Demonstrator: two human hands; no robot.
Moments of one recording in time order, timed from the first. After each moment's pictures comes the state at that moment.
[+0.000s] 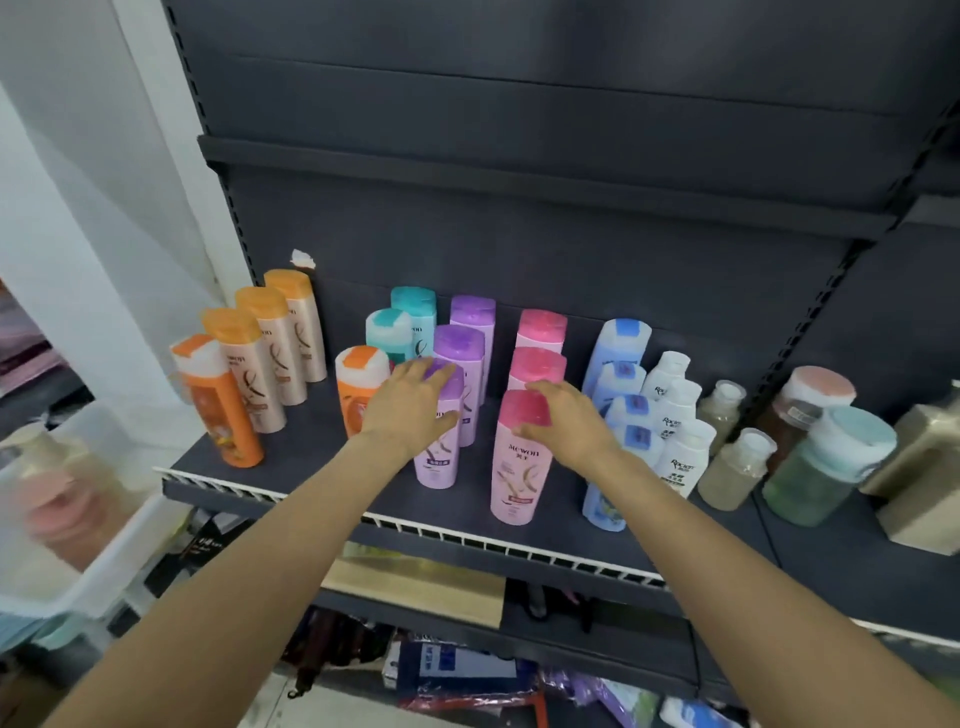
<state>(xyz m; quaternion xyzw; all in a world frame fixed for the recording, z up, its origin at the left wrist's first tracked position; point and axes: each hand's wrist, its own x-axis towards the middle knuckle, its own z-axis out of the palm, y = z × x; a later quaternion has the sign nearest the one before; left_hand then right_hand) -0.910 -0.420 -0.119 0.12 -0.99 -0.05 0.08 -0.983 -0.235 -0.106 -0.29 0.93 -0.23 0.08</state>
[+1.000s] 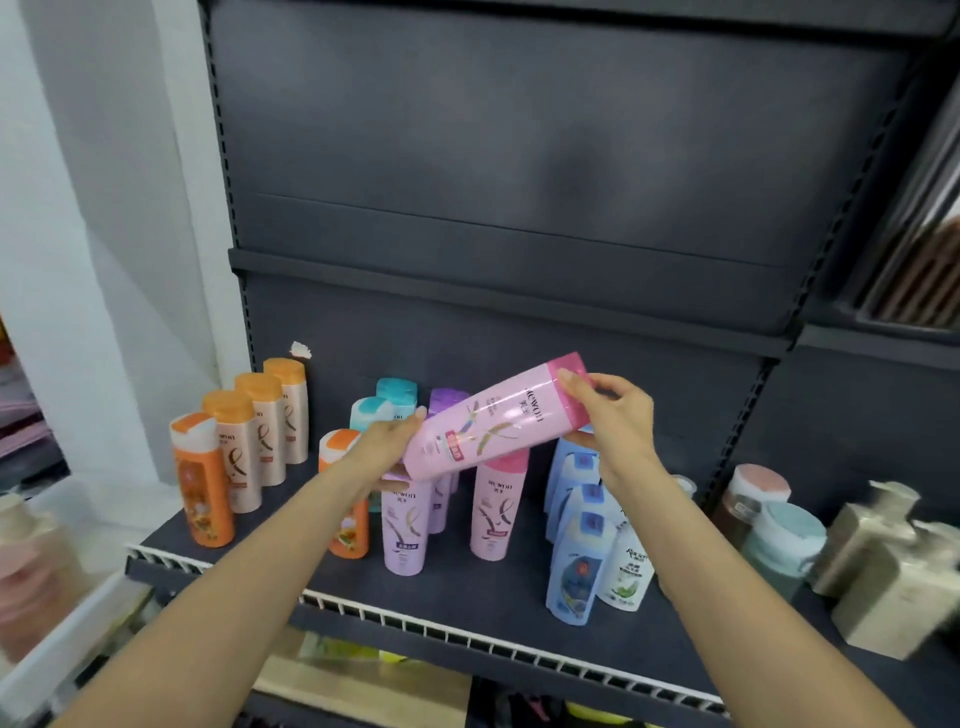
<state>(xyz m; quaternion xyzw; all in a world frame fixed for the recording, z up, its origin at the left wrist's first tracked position) -0.897 -0.403 -0.052 0.28 -0.69 -0.66 0.07 -0.969 -0.190 0.009 -0.10 0.67 -0.74 0.01</state>
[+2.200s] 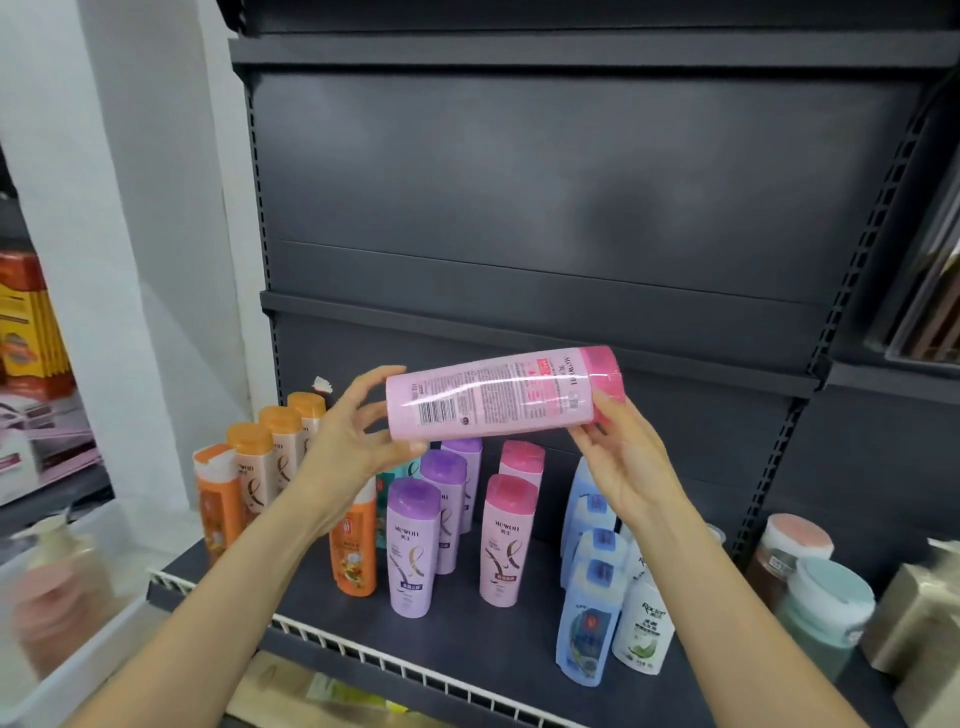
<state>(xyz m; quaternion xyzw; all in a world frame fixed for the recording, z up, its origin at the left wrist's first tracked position) -0.849 -0.381 0.000 0.06 -0.70 -0.64 0.31 -0.991 -0.172 0.017 -0.19 0.38 -0.88 0.21</state>
